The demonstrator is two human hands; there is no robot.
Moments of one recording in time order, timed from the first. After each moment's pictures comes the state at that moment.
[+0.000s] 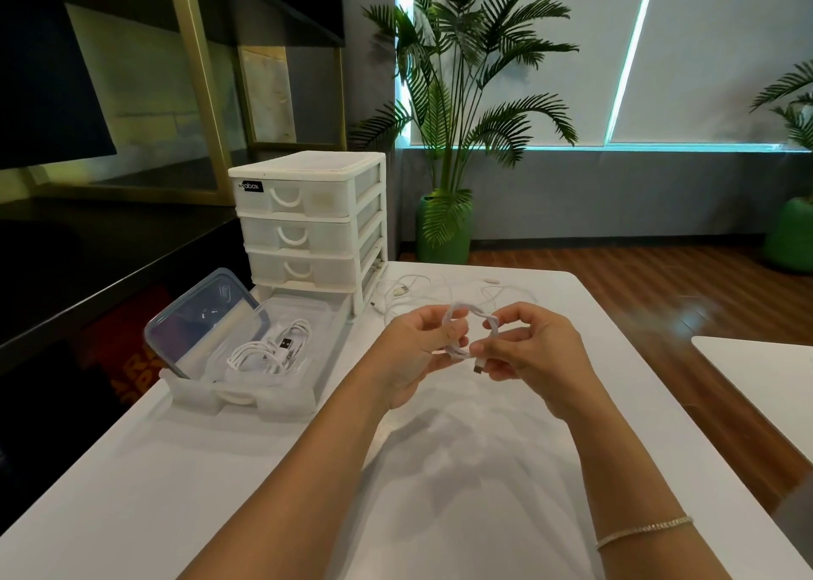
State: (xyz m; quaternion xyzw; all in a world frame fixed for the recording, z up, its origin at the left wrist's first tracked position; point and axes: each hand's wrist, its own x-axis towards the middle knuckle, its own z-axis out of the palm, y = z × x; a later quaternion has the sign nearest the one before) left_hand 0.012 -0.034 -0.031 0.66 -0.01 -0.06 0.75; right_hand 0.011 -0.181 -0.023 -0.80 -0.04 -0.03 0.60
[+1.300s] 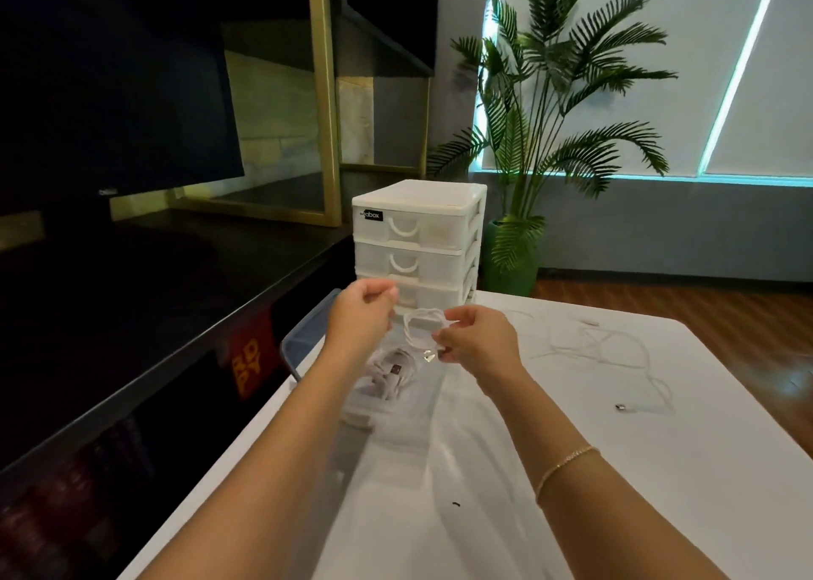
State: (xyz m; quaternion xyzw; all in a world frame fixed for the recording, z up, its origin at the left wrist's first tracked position) left_hand 0.014 0.120 -0.001 0.71 0.14 0.23 0.65; right_hand 0.053 -0.010 -0.012 -0.81 -0.07 0.02 0.59
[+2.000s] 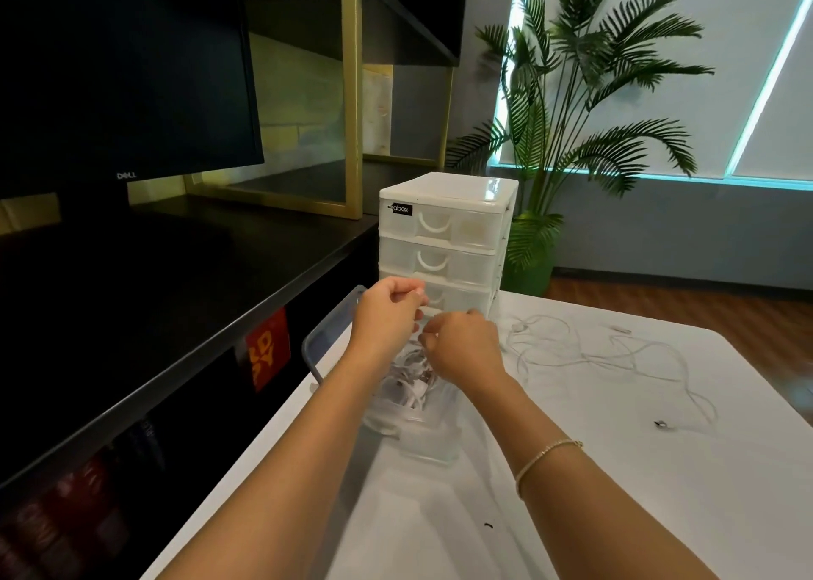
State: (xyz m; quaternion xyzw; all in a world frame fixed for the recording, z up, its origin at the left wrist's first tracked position) left_hand 0.028 0.133 -0.009 0.72 0.12 0.23 0.64; right_hand 0.062 0.041 -0.020 -0.96 -0.21 -0.08 0.16
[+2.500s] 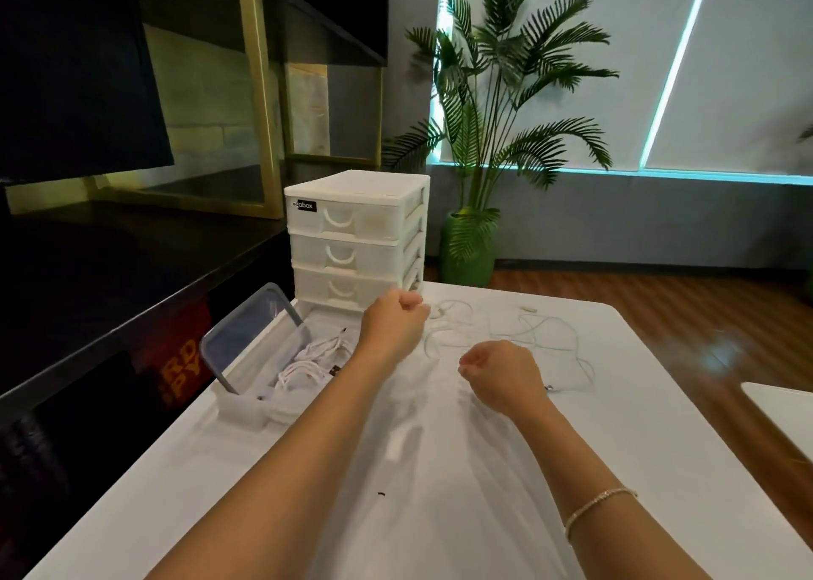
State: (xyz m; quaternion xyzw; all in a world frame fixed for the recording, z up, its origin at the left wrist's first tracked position) left_hand 0.050 0.032 -0.015 0.81 0.12 0.16 0.55; right_hand 0.054 -0.104 -0.038 -0.97 -0.06 -0.02 0.25
